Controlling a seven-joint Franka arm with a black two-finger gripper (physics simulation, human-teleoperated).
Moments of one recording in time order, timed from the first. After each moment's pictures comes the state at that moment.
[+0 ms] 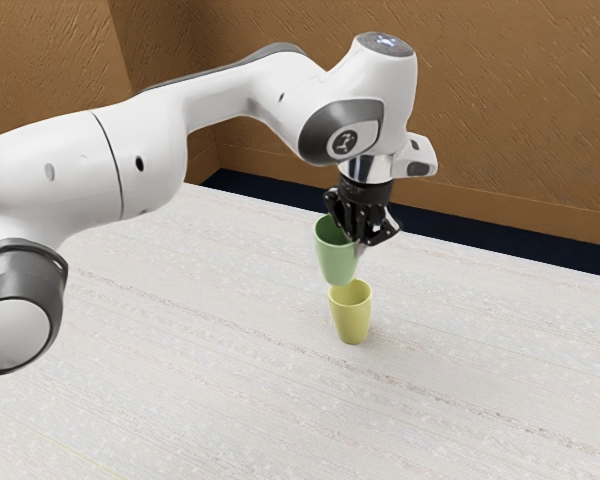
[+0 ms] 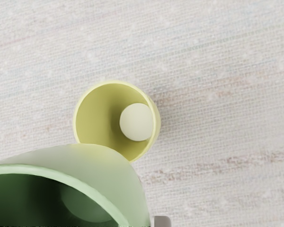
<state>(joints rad) -0.43 0.53 -0.03 -1.18 0.22 1.68 -0.27</state>
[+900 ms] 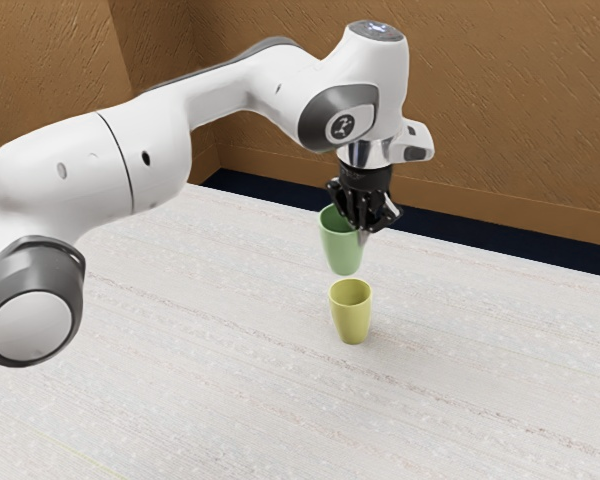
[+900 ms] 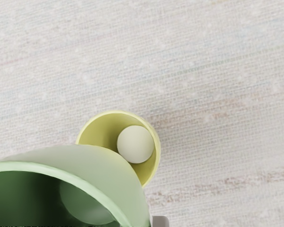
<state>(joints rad) -0.34 0.62 -0.12 -1.05 0.21 1.65 -0.22</state>
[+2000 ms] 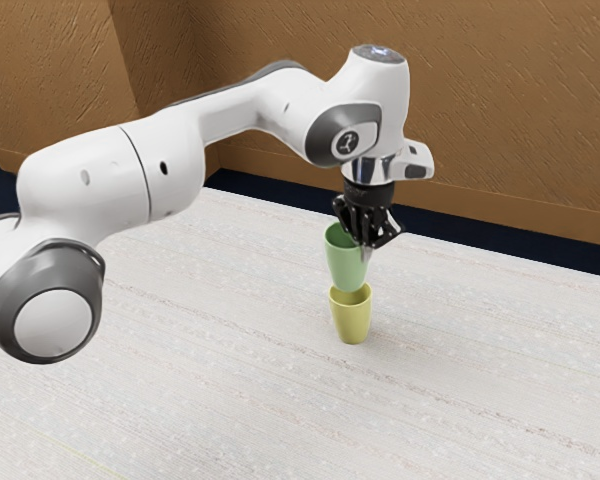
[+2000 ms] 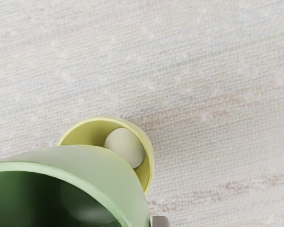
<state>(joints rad) -0.29 0.71 -0.18 -1.01 0.22 1.66 -0.19</state>
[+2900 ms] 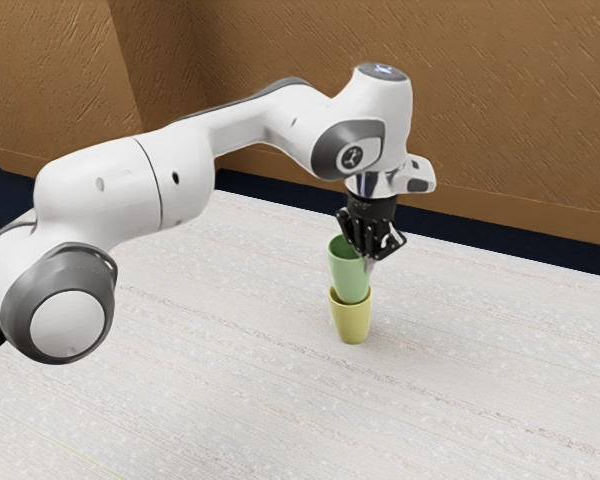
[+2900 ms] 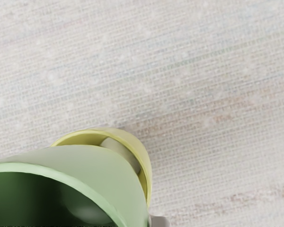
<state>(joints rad) -0.26 0.77 -0.23 -0.97 0.26 1.67 -0.18</state>
